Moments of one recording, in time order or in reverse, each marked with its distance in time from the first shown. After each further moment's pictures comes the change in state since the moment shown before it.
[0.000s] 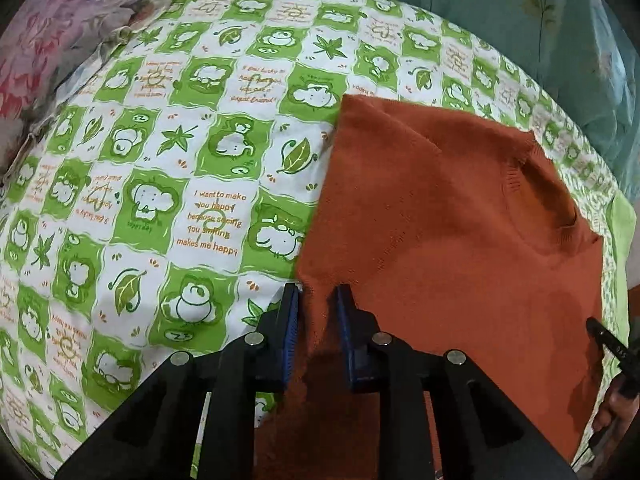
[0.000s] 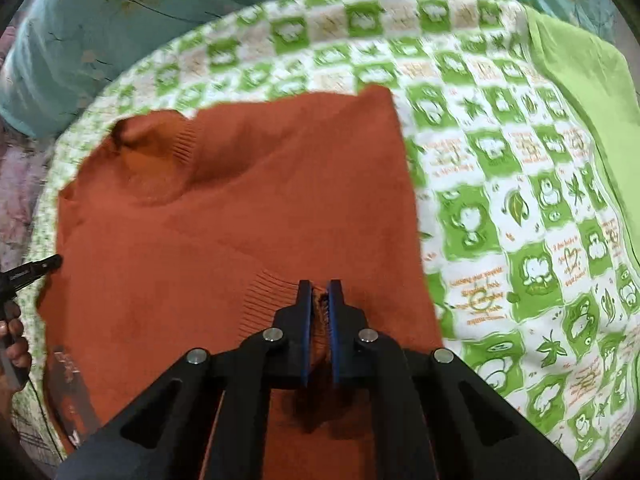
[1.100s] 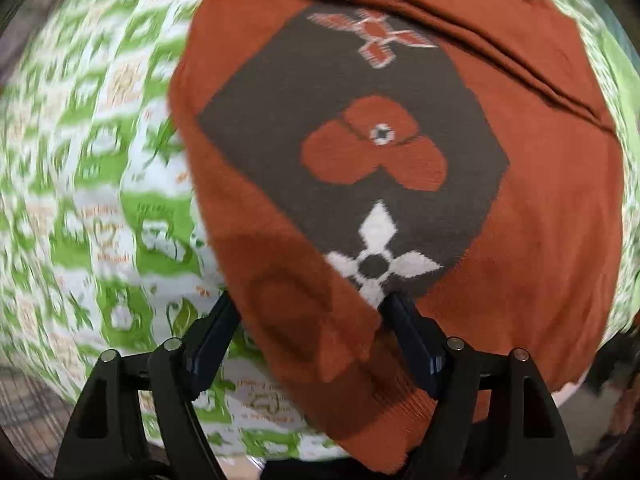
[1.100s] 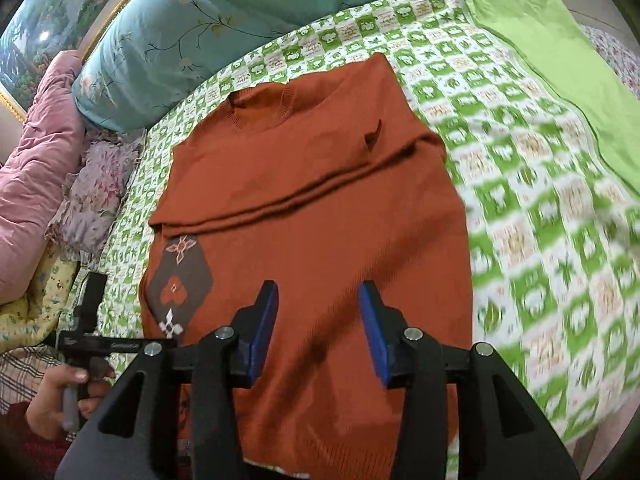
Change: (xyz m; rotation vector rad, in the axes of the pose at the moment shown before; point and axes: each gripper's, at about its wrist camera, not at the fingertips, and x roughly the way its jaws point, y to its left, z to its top) left arm -0.064 -0.058 -0.223 0.130 0.409 0.097; right arm -0.159 0.018 -0.188 0.096 -0.065 0.195
